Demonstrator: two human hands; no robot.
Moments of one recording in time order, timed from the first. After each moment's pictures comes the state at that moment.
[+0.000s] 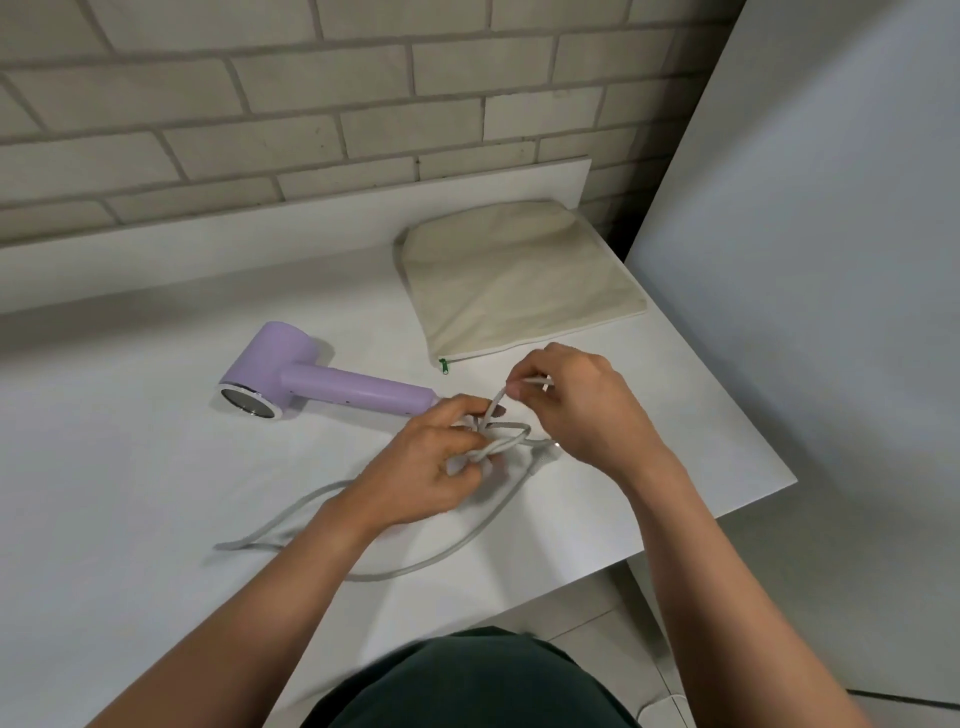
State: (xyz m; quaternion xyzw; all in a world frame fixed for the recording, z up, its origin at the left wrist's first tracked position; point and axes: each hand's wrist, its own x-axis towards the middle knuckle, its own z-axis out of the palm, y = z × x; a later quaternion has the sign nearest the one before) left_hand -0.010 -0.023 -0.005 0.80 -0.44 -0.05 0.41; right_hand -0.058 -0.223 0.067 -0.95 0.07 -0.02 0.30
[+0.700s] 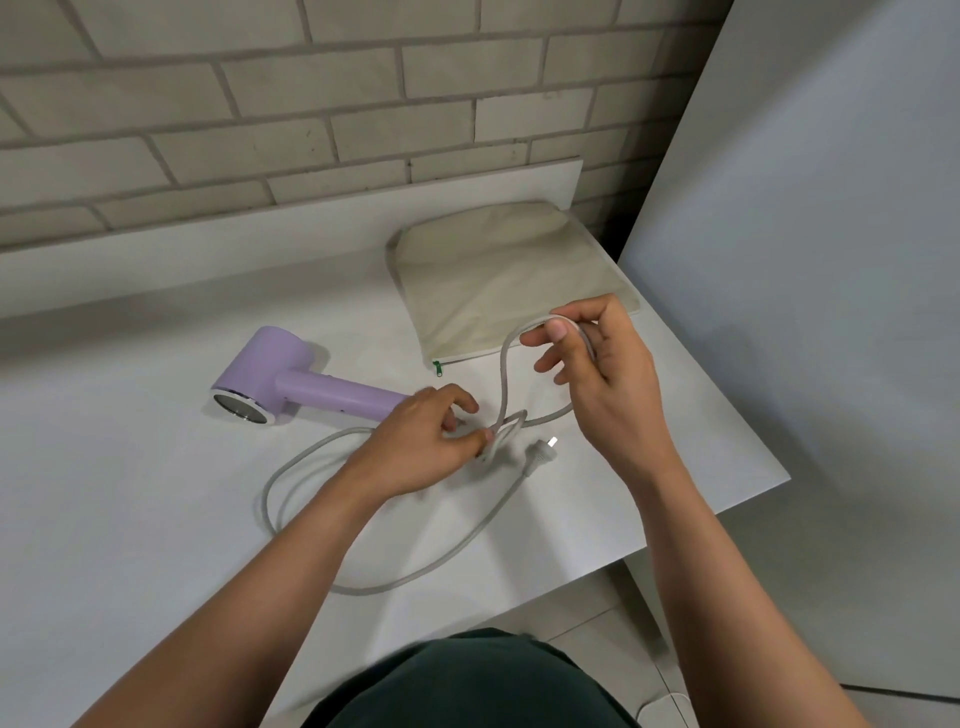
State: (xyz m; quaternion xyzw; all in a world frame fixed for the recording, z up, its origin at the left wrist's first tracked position) left_hand 0.001 -0.039 0.021 0.89 -0.21 -0.21 0.35; right_hand -0.068 -0.226 0.078 -0.81 0.09 -0.22 0.54
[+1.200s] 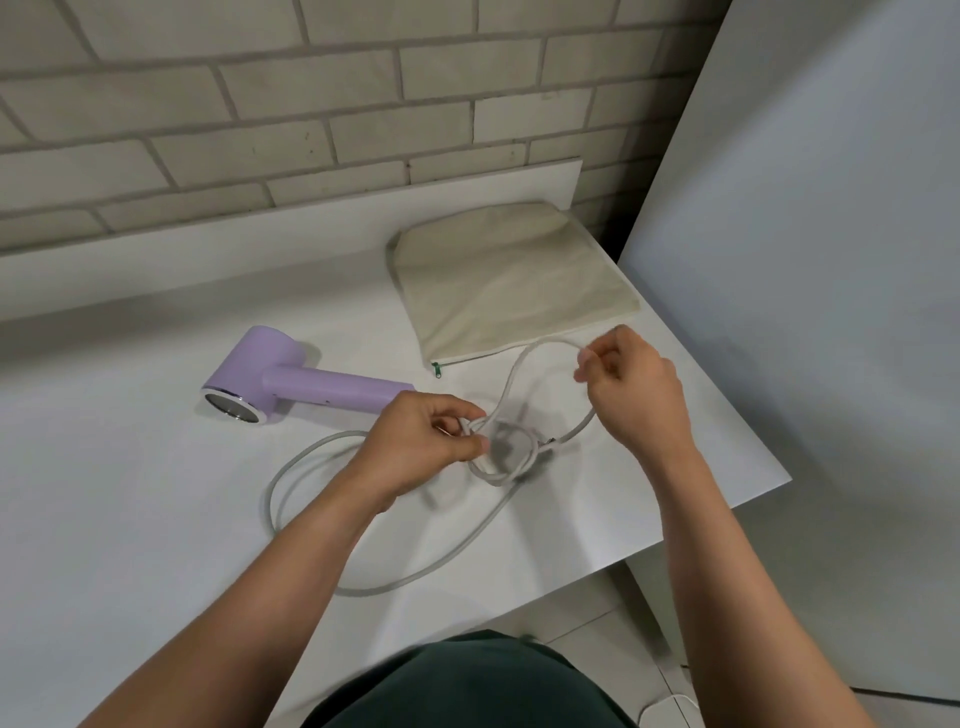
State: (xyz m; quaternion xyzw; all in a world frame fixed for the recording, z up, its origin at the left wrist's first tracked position) left_hand -0.001 -0.040 0.017 0.81 -0.10 -0.24 0.52; right_hand -0.059 -0.272 0.043 -0.89 0.26 -0.13 0.36
